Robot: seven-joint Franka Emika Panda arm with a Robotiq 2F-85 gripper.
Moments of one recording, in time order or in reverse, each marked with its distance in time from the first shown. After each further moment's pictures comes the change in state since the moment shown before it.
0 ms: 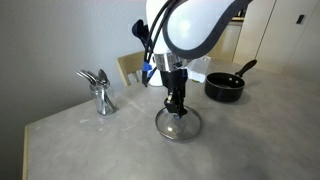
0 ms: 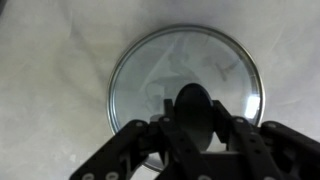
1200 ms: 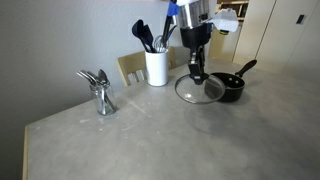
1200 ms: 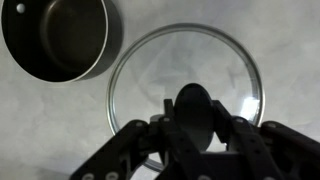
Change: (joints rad) arm -0.046 -0.271 -0.032 -0.143 -0.103 -0.132 -0.036
